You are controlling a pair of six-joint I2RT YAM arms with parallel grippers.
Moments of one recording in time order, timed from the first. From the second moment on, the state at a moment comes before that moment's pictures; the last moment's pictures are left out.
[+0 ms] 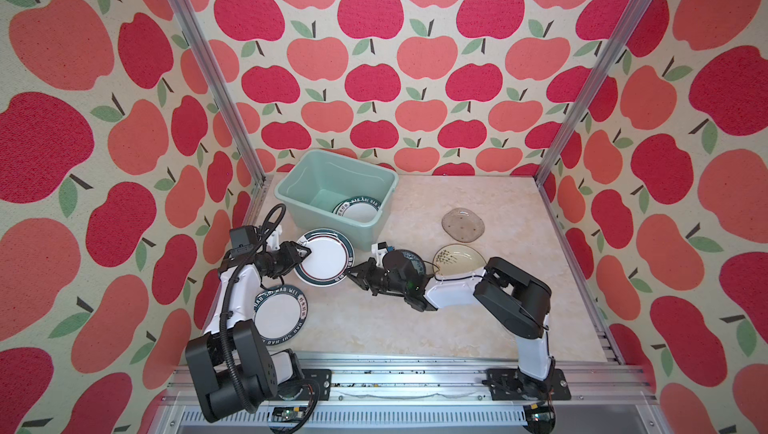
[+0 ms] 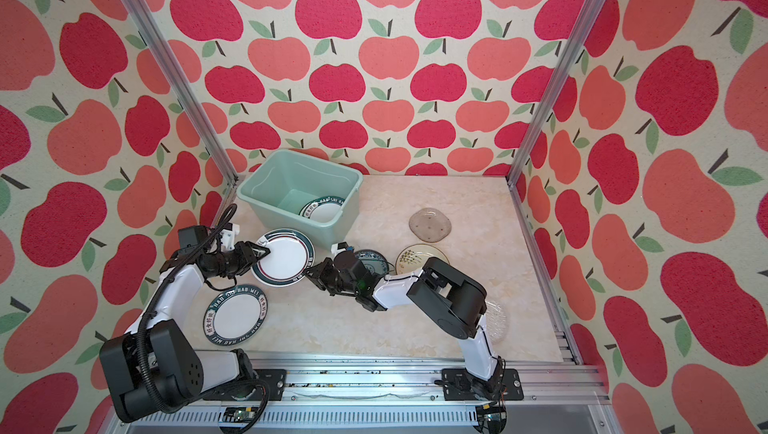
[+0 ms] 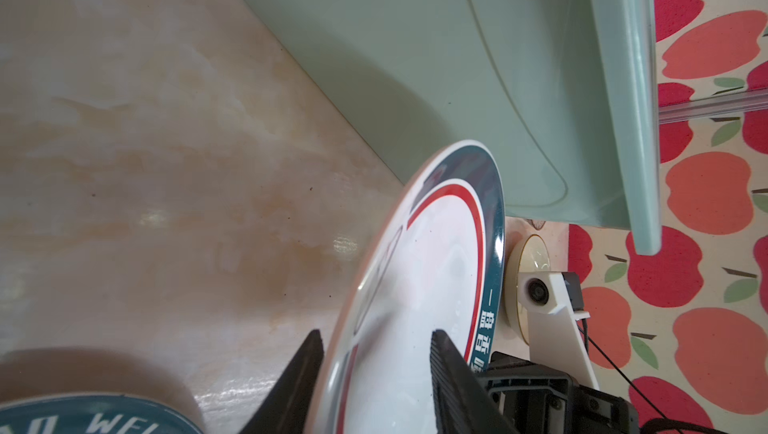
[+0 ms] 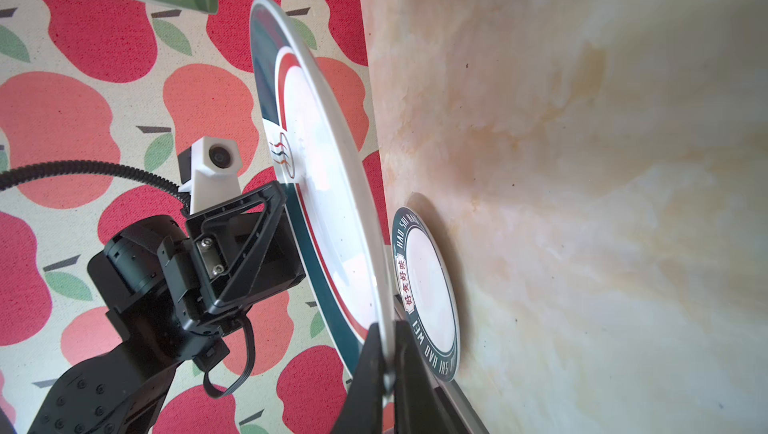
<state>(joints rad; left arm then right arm) 0.35 1.24 0.80 -0.58 0.76 -0.22 1.10 1.96 1.01 0.67 -0.22 1.51</state>
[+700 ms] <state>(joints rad) 0.29 0.91 0.65 -0.46 0.78 -0.50 1.06 1.76 1.02 0.35 -0.26 1.36</state>
